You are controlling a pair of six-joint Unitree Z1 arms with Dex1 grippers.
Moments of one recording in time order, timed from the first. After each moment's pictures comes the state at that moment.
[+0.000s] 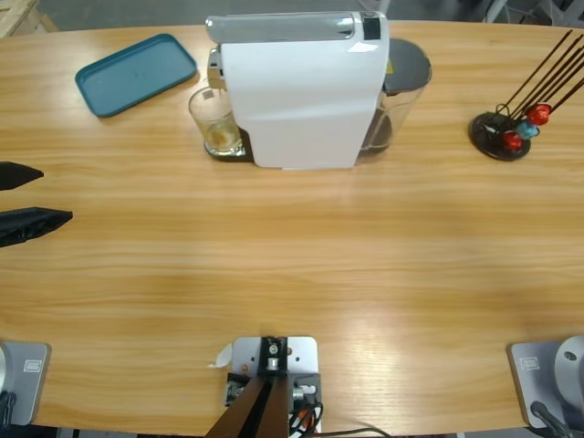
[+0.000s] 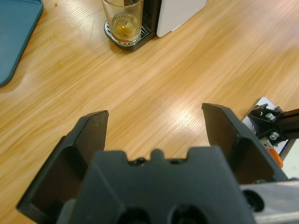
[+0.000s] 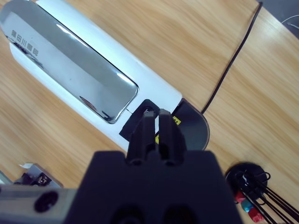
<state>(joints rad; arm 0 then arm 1) -0.58 0.95 -0.67 0.42 -0.20 0.01 0.54 1.90 -2.04 1.17 0.14 -0.11</state>
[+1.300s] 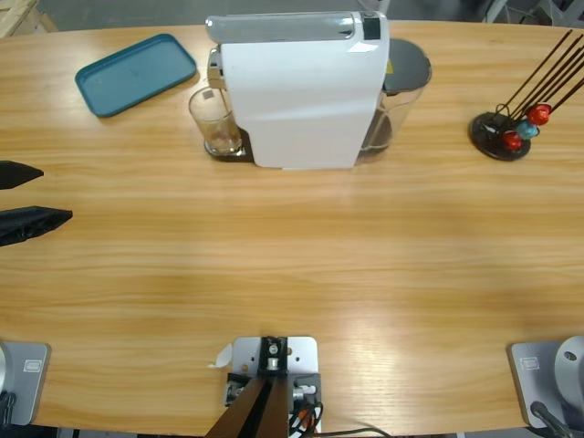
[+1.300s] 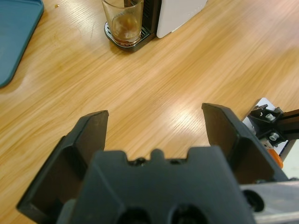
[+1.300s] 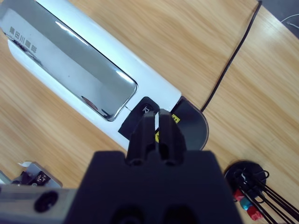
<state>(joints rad) -0.58 0.95 -0.67 0.42 -0.20 0.01 0.54 1.90 -2.04 1.18 0.14 -0.11</state>
